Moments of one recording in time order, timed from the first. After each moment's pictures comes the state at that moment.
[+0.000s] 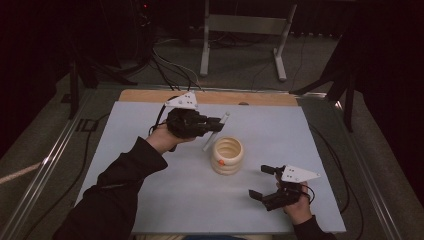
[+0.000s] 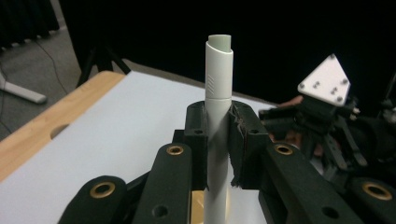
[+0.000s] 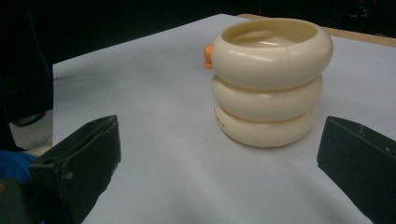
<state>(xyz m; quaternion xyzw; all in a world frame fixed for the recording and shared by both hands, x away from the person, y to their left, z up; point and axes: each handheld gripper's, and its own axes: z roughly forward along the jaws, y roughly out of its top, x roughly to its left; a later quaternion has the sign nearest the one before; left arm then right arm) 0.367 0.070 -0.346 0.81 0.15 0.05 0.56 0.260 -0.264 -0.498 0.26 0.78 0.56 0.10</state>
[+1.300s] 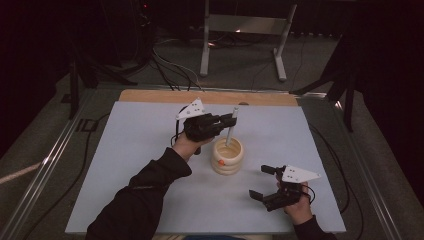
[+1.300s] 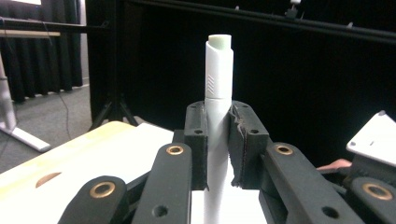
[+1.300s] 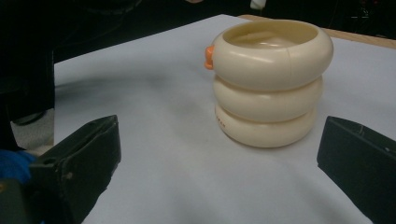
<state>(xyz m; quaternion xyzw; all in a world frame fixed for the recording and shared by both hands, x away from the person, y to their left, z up) 0.386 0.038 -0.408 0.71 0.19 0.07 0.67 0.260 -0.265 -0.497 0.26 0.78 0.56 0.10</state>
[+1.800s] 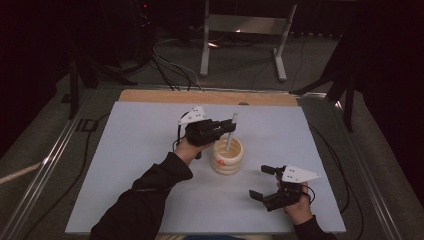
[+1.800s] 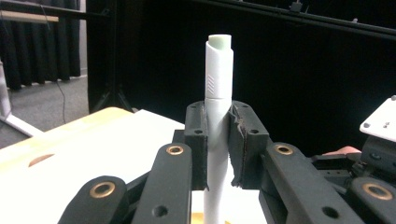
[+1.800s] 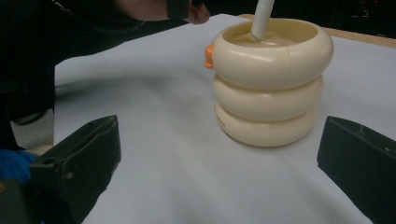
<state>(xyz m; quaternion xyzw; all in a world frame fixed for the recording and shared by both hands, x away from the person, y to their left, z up) 0.388 0.036 -0.433 0.72 0.19 0.05 0.67 0.260 -0.265 -0.498 0.26 0.78 0.56 0.10</state>
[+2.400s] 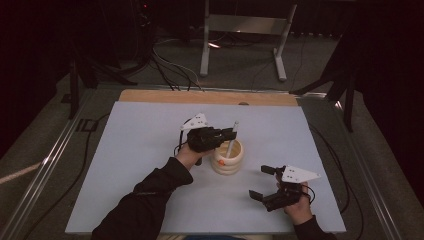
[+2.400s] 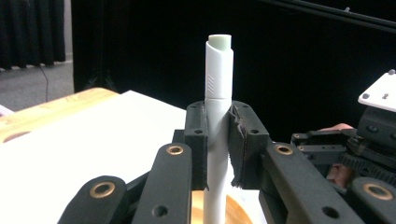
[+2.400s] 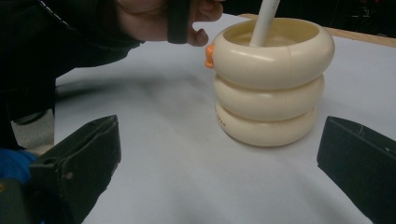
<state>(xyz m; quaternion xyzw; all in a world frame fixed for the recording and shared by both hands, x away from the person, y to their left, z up) 0.386 0.032 -0.456 0.73 0.20 0.02 0.66 0.260 -0.265 -0.498 0.26 0.78 0.56 0.10</state>
